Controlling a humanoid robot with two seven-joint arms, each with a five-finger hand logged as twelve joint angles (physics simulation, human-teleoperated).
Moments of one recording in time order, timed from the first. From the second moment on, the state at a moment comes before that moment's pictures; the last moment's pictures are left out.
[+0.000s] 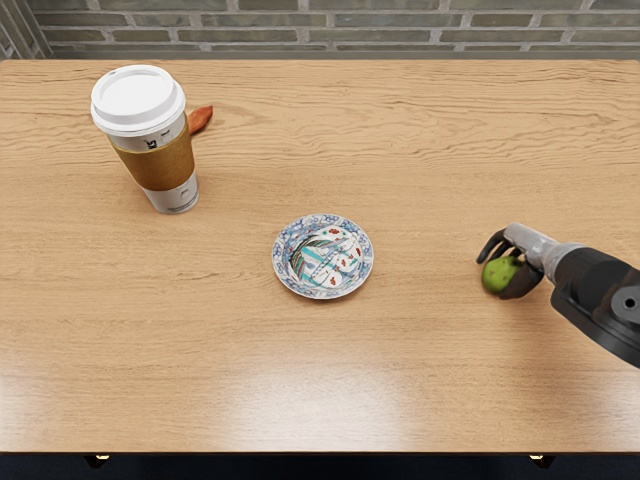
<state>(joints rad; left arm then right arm) -0.04 0.00 -0.30 -0.08 0.04 -0.13 0.14 1.20 -0.82 -0.24 1.74 -0.80 -0.48 -0.61</state>
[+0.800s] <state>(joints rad) -0.04 0.00 -0.30 -0.08 0.04 -0.13 0.14 1.20 -0.79 -0.06 1.75 -0.75 -0.33 -0.61</state>
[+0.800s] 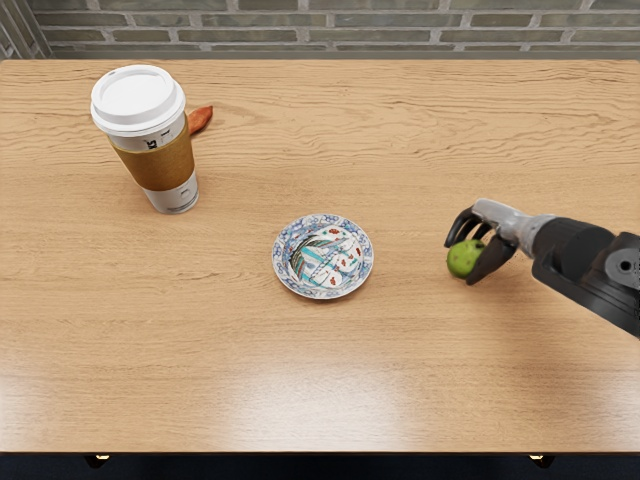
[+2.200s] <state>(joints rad) -0.04 0.00 -0.30 -0.08 0.04 -0.13 0.14 1.26 -0.42 0.13 1.55 -0.60 -0.25 -0.61</state>
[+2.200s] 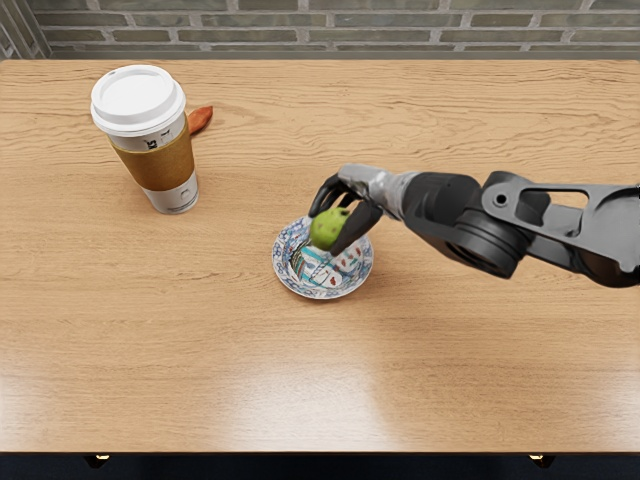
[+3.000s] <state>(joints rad) -0.04 0.00 -0.30 -0.08 0.04 -0.13 0.14 1.20 -0.61 0.33 1.65 -0.30 -0.02 -0.61</state>
